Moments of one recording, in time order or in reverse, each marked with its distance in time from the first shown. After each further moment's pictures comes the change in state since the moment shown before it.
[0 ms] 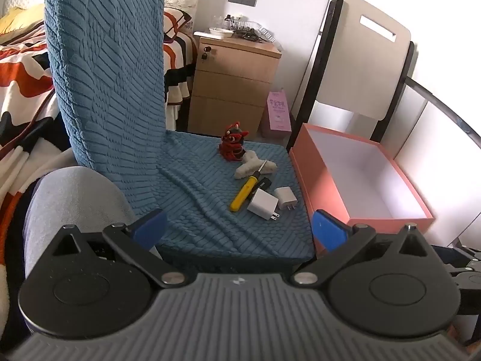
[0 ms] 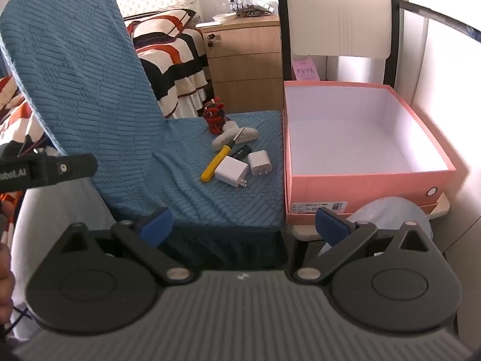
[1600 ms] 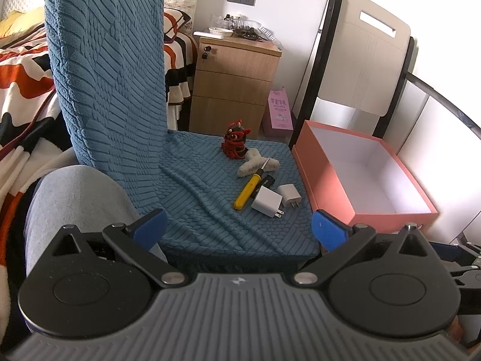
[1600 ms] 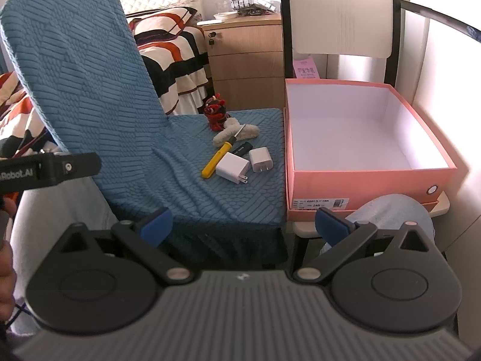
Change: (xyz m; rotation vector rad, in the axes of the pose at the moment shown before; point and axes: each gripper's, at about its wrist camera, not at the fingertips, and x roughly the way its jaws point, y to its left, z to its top) left arm 0.005 0.000 -0.007 0.018 -0.002 0.012; right arm 0.001 0.003 -0.003 -0.001 0.007 -0.002
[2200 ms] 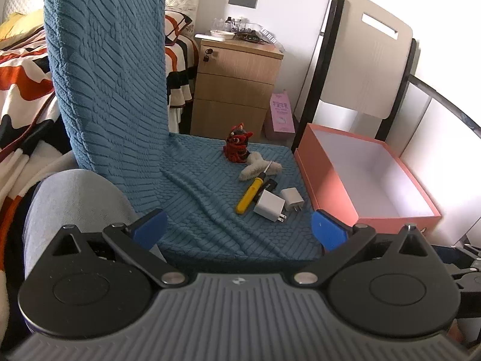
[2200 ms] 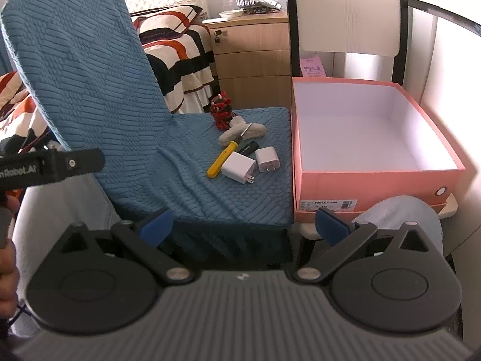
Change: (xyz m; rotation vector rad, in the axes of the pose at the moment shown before) left arm 0.005 0.001 0.002 0.002 -0.014 0.007; right arm 0.008 0.002 0.000 -0.008 0.005 0.030
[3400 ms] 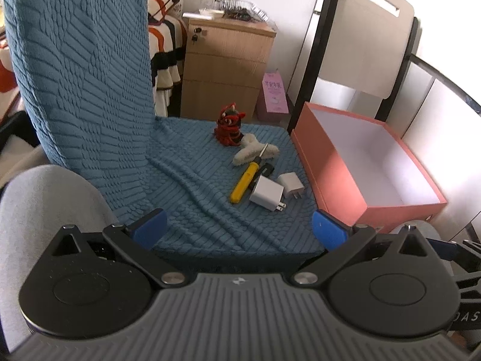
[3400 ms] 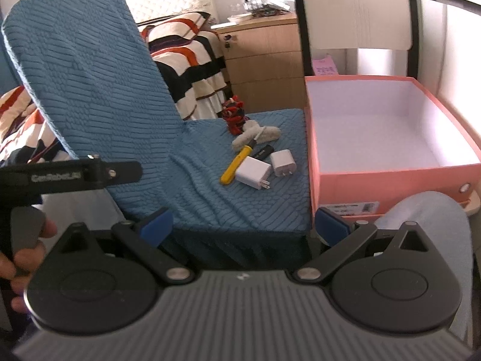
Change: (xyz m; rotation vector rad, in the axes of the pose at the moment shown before) left arm 0.057 0.005 0.004 0.018 0.092 -0.038; right arm 0.021 -0.006 -0.003 0.034 -0.032 0.086
